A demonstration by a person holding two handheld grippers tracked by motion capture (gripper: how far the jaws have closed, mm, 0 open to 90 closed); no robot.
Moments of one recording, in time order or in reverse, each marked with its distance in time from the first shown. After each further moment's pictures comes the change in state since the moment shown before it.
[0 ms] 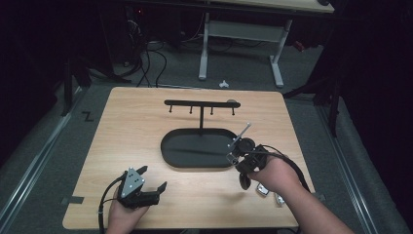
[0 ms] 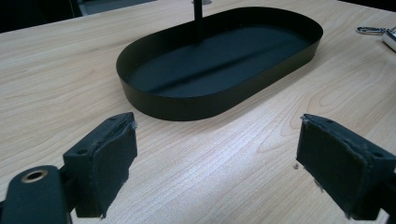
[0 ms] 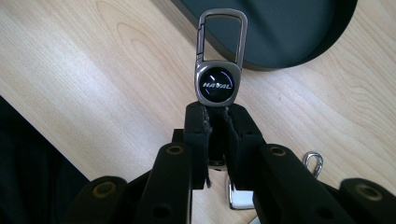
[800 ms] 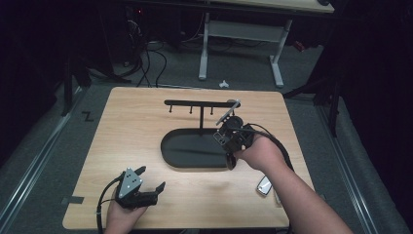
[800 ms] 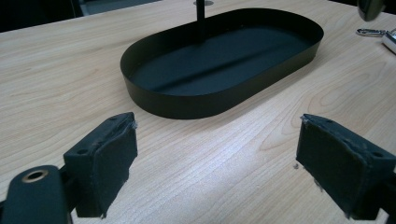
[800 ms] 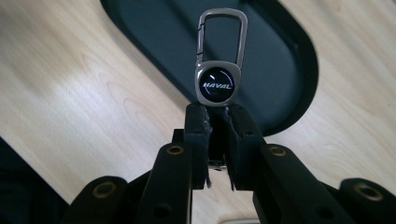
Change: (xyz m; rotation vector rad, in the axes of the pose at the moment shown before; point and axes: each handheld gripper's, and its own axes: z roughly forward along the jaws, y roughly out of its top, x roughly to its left) left arm 0.003 -0.002 -0.004 -0.004 -0.002 -0.011; right arm -0.010 0.059 -0.022 -0.094 -0.004 0.027
